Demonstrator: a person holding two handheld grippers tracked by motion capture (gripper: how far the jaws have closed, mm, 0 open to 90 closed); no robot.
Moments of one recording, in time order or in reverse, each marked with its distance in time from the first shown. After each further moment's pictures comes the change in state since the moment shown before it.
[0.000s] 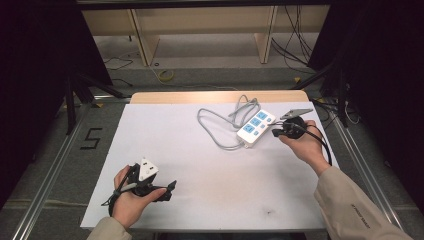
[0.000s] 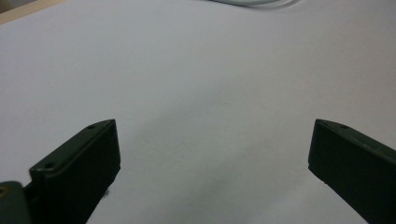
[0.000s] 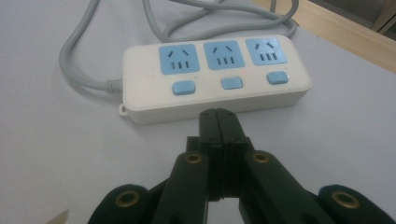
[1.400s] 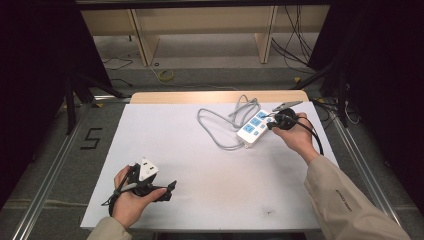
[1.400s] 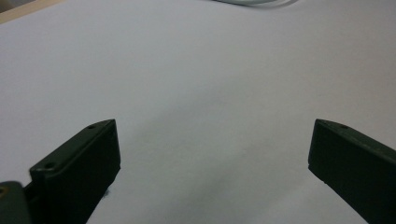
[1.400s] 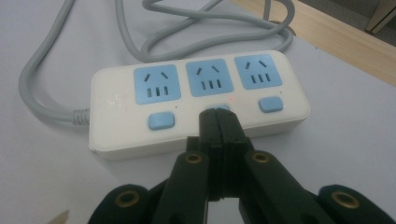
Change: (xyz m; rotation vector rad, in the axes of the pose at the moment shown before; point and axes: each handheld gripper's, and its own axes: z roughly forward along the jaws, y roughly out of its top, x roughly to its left) left arm 0.000 0.000 0.000 0.000 0.001 0.005; right arm -0.010 0.022 0.031 0.023 -0.018 0.009
